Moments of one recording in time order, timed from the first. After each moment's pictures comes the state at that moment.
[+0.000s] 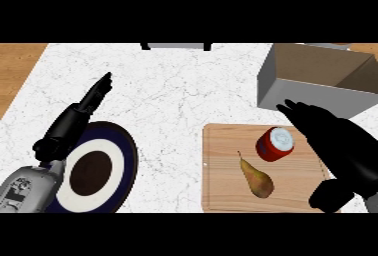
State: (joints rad) left arm -0.26 0.44 -0.22 -1.51 0.08 -0.01 -0.08; right arm -0.35 -0.76 0.44 -2.02 0.35 0.46 0.78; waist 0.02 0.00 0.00
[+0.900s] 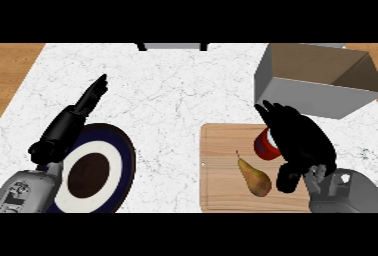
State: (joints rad) left arm -0.22 0.38 -0.13 -1.53 0.00 -0.07 -0.08; right arm -0.39 -0.49 0.49 -1.82 0.63 0.55 0.81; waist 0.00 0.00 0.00
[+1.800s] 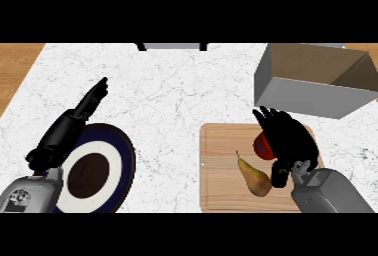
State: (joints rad) left arm -0.18 0.30 -0.06 -1.58 -0.08 -0.16 -0.05; right arm -0.31 -0.35 0.42 -1.66 0.88 0.55 0.64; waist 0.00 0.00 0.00
